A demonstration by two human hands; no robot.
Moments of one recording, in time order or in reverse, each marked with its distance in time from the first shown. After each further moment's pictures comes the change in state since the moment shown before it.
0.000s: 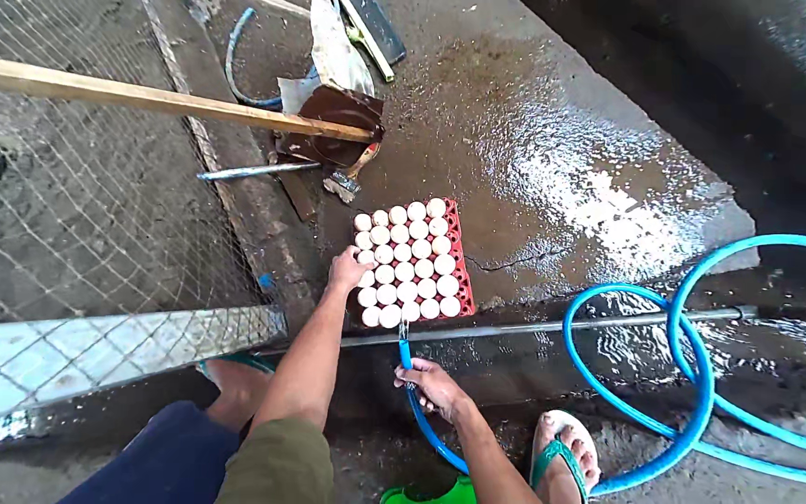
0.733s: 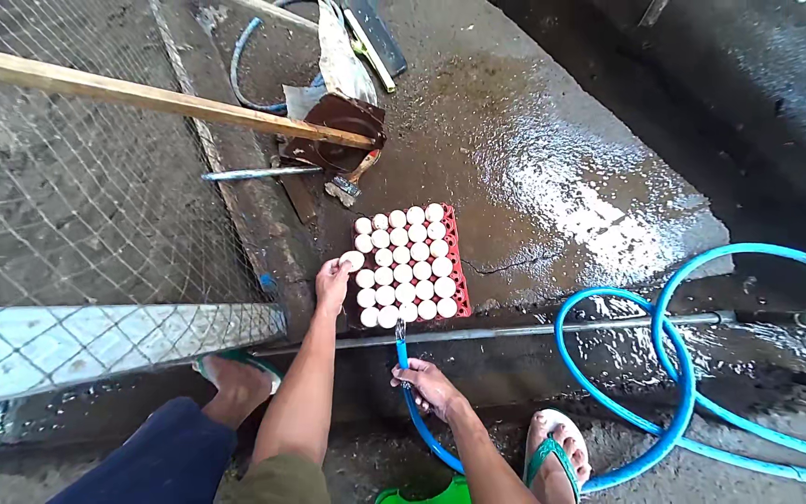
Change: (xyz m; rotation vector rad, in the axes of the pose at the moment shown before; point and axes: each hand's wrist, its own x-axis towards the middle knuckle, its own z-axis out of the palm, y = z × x) left_hand -0.036 -0.033 0.010 -0.874 0.261 -0.012; right_hand -0.002 0.002 0.007 0.002 0.027 -0.033
